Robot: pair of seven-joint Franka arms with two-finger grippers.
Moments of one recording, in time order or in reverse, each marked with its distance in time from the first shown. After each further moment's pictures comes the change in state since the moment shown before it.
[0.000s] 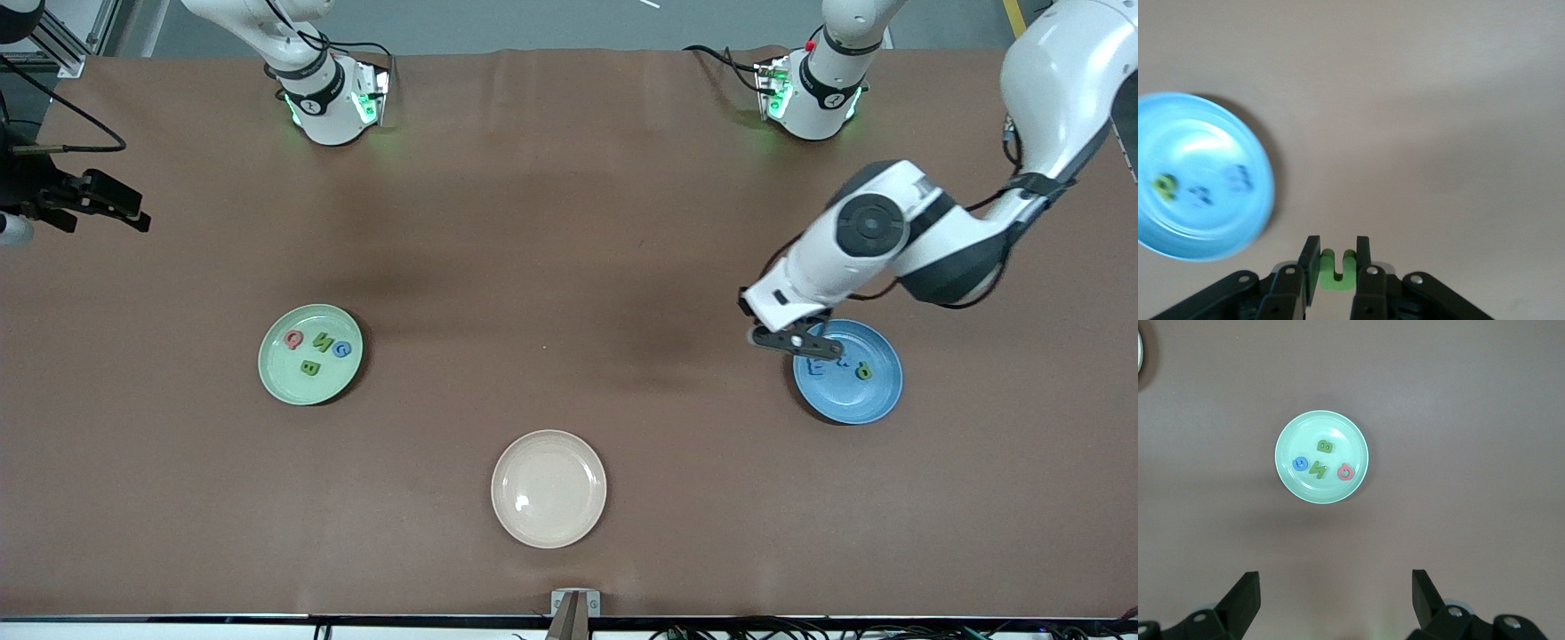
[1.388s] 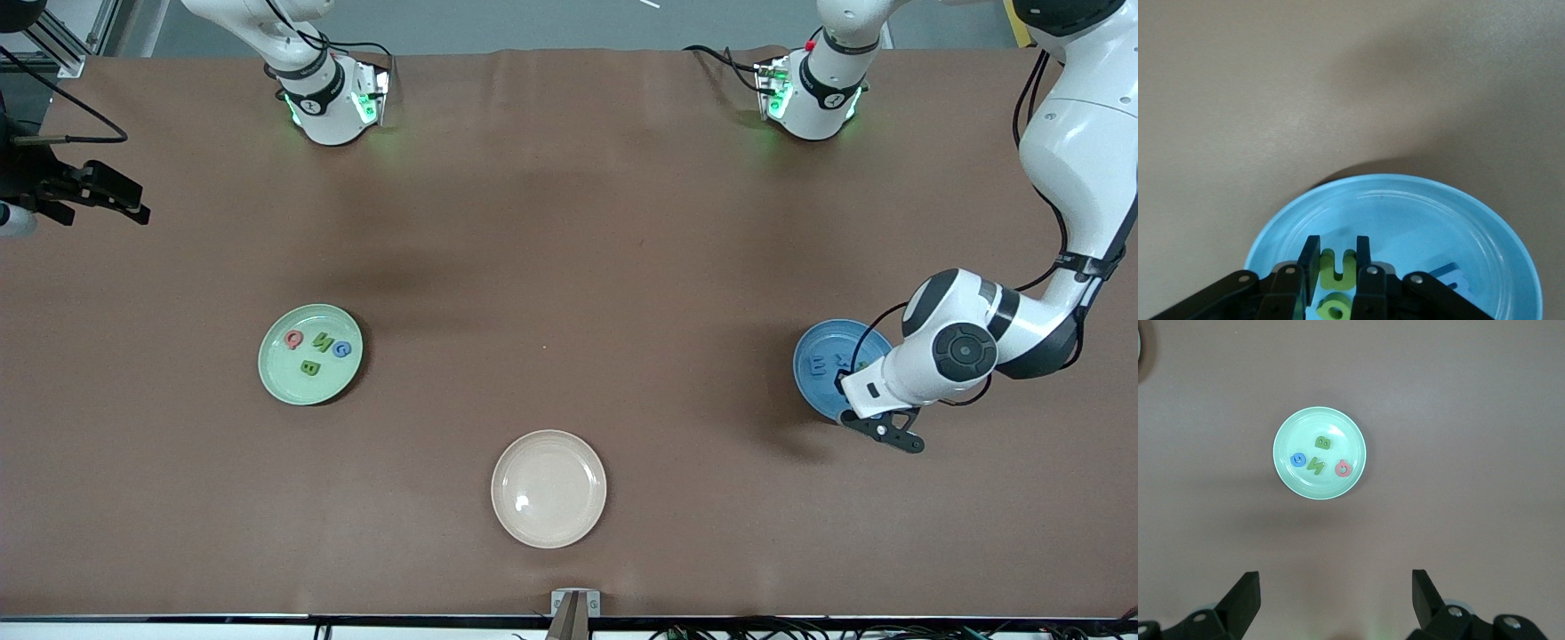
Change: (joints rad) left arm -0.196 0.054 0.512 0.202 0.038 0.214 0.452; right arm 0.000 -0.015 0.007 -0.003 -0.014 -0.013 0.002
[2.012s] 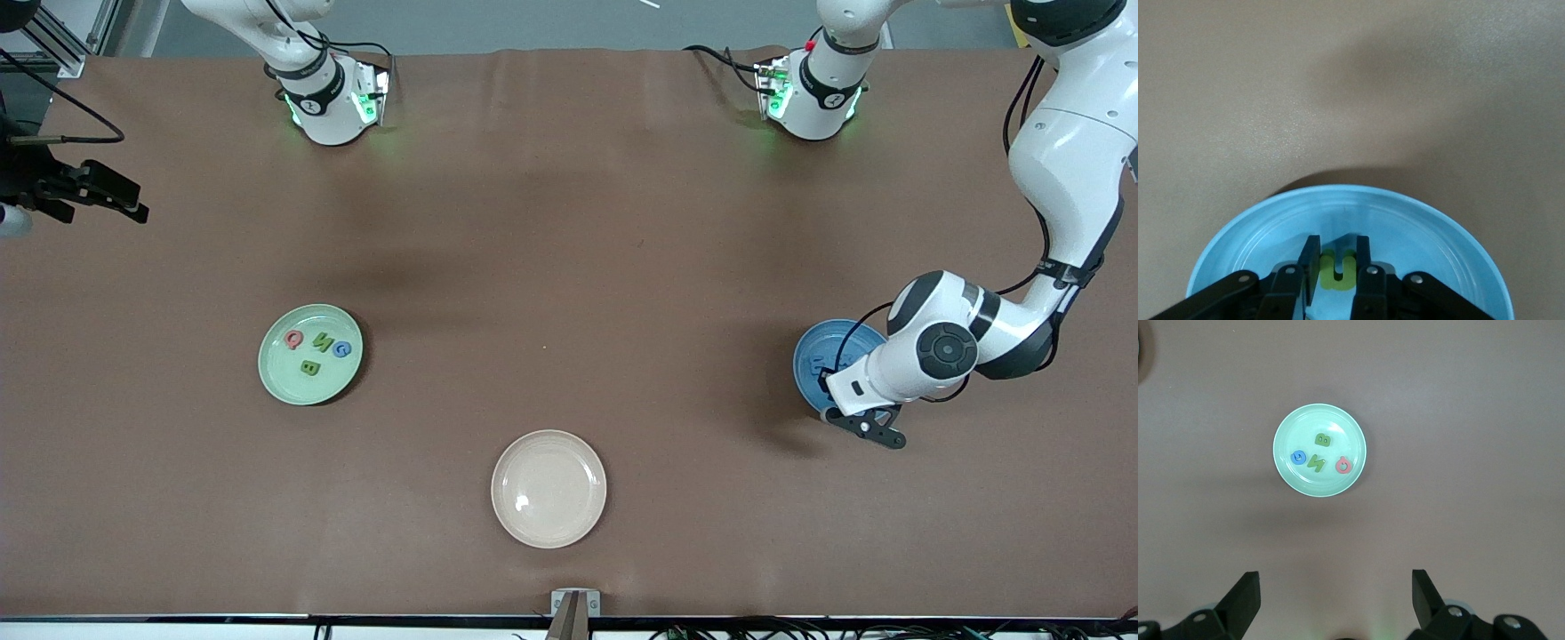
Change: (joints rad) left arm -0.003 0.022 0.000 -0.028 0.000 0.045 -0.042; right arm 0.000 0.000 -0.008 0.000 0.009 -0.009 0.007
